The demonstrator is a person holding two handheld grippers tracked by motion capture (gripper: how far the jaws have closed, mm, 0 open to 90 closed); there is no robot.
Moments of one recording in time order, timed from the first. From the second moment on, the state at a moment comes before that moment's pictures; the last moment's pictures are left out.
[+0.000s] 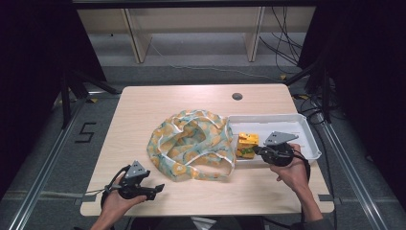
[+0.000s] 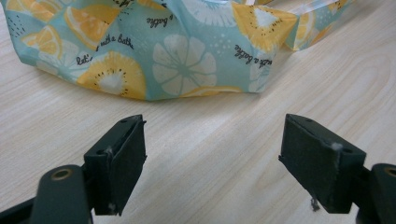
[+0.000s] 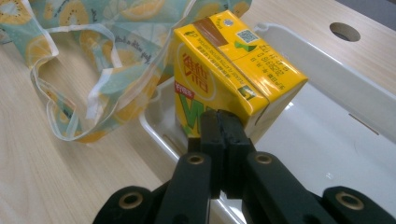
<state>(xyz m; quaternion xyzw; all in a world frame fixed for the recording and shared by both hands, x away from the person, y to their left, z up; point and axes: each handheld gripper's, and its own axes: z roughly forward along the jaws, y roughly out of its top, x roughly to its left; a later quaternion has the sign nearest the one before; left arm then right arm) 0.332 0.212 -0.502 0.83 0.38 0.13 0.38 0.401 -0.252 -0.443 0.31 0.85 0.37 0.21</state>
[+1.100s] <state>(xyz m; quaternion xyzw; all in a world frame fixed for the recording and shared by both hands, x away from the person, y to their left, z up) 0.334 0.211 -0.502 0.83 0.38 0.14 0.38 0.375 -0.227 -0.446 0.35 0.82 0.42 0.17</state>
